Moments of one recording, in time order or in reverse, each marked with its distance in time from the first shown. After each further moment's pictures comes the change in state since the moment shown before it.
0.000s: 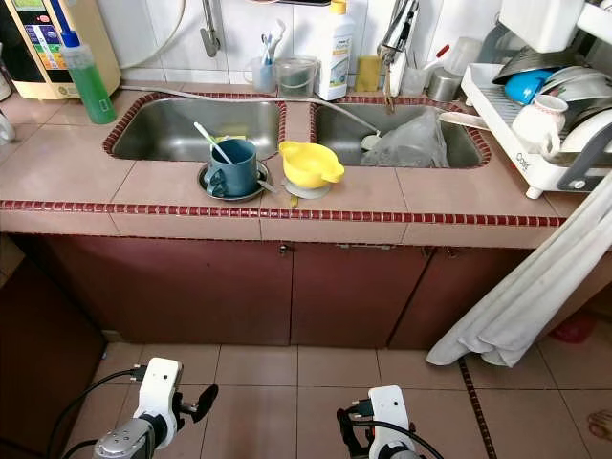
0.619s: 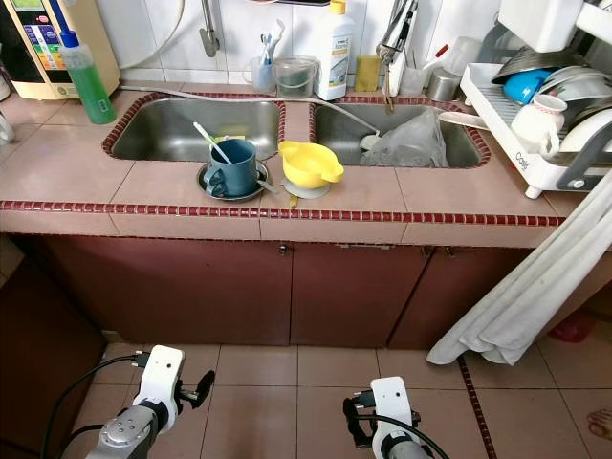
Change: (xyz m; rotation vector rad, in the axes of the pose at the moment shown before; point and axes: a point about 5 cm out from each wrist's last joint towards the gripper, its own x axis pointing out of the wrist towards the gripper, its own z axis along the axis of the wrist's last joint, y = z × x) left arm 0.005 0.003 0.016 0.107 -0.056 0.079; right arm 0.003 -0.007 0.011 -0.050 -0.032 -0.068
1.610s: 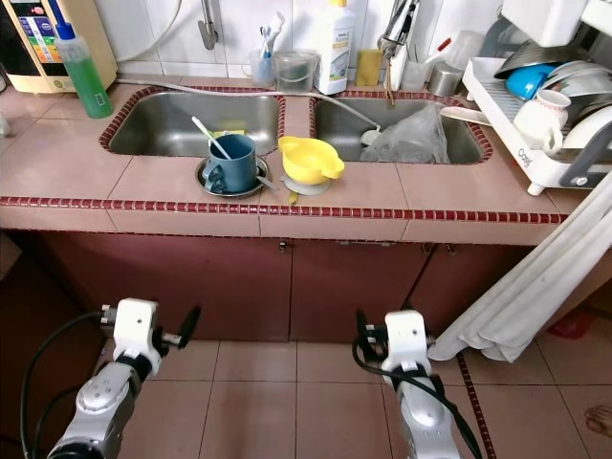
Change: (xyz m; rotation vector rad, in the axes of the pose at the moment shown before) left arm -0.003 0.029 0.074 -0.030 -0.421 0.028; right arm 0.001 -0.018 0.107 -0.078 -0.545 -0.110
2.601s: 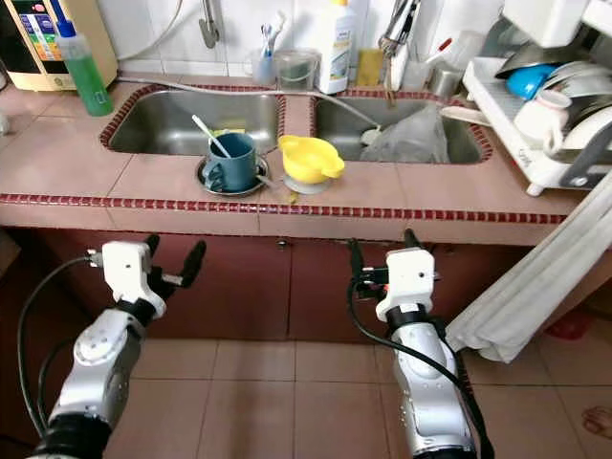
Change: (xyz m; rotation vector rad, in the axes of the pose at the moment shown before) left arm 0.022 -0.005 0.084 -0.071 -0.260 -0.040; right arm 0.018 0.007 0.098 0.005 -0.277 0.020
